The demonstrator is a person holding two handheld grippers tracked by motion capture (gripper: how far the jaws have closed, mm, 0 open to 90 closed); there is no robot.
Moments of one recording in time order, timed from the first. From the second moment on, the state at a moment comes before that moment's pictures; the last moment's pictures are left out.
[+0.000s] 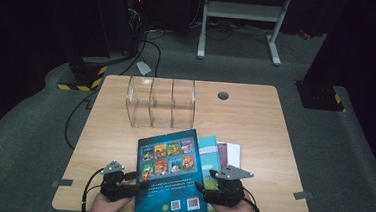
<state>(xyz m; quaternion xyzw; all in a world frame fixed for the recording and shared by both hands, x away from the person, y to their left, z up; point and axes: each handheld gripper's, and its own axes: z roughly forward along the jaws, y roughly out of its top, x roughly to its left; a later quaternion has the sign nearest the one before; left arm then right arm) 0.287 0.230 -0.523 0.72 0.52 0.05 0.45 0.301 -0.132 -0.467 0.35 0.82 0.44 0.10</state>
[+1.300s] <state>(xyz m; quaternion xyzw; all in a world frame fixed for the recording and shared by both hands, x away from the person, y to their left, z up) 0.318 0.161 -0.505 0.76 0.45 0.08 0.46 0.305 -0.171 -0.462 0.41 0.79 0.44 0.14</state>
